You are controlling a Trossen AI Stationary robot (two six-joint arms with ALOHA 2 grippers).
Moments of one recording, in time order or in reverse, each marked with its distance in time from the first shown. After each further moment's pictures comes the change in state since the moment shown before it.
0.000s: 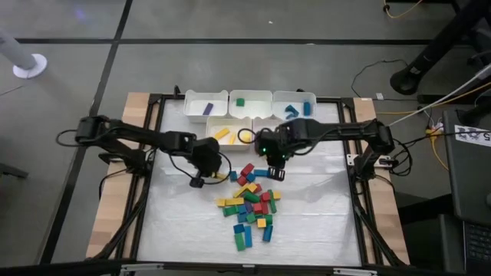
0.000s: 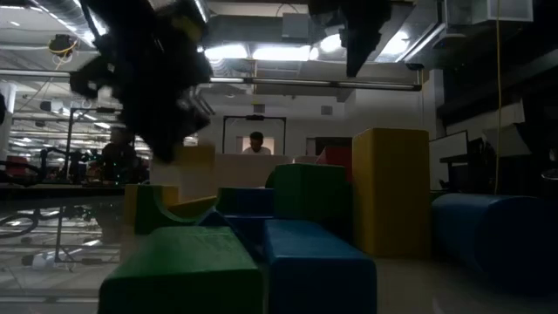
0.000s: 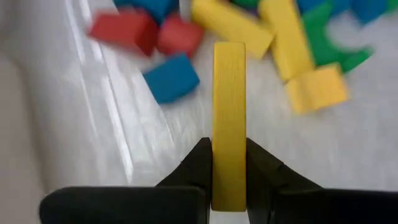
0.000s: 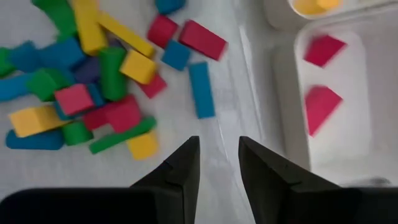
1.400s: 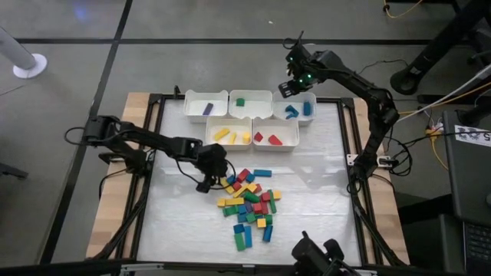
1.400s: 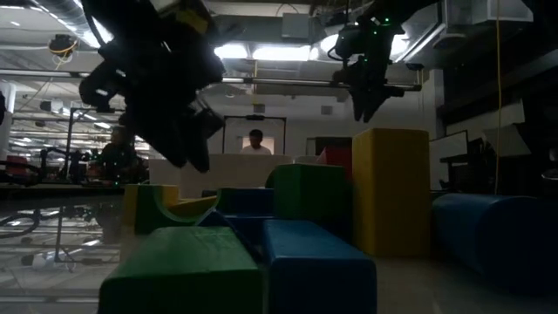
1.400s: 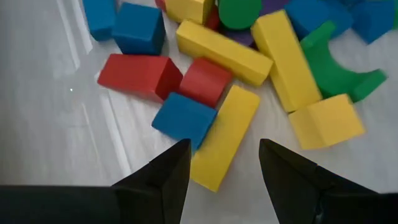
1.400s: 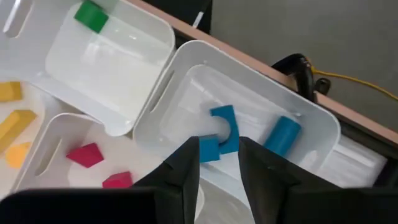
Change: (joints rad) left arm -0.056 0.126 -0.005 0.188 0.000 0.000; right arm -0.802 0.000 0.001 0.097 0.001 0.077
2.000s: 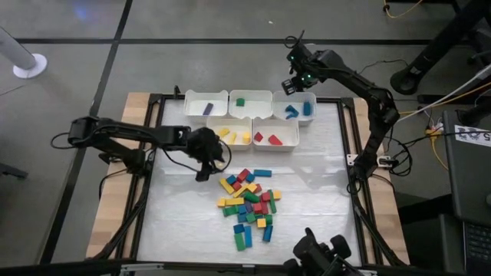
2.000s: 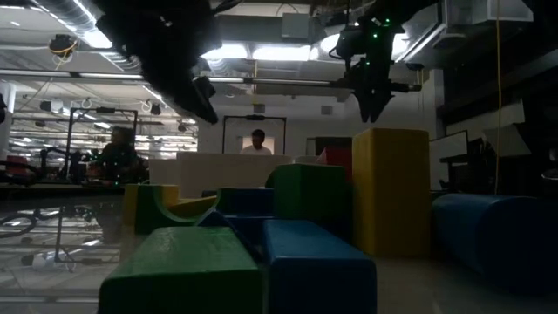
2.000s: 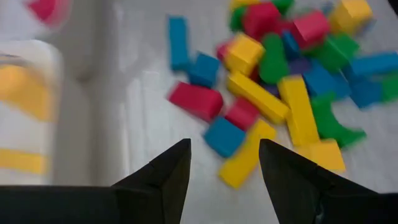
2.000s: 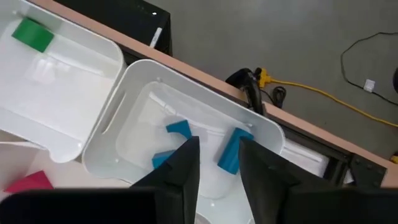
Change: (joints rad) left arm 0.091 -0.205 0.033 -0.111 -0.024 -0.136; right arm -0.011 0.000 0.000 0.003 0.168 -0.003
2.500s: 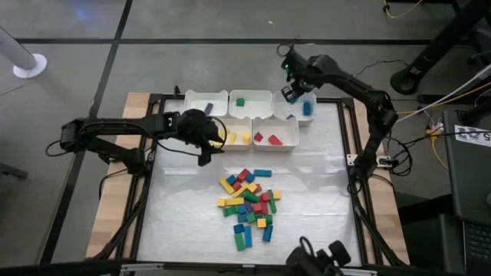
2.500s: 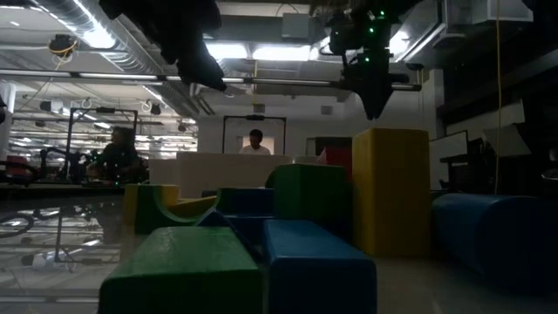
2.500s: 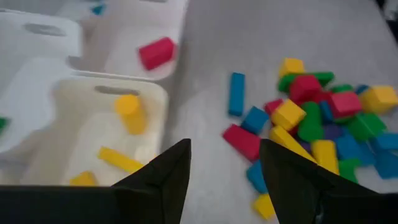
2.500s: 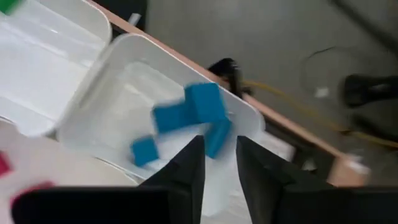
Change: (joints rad) left arm 0.111 -0.117 0.109 -0.086 -0.081 -0.103; right arm 0.077 0.000 0.000 -0.069 0.125 -0.004
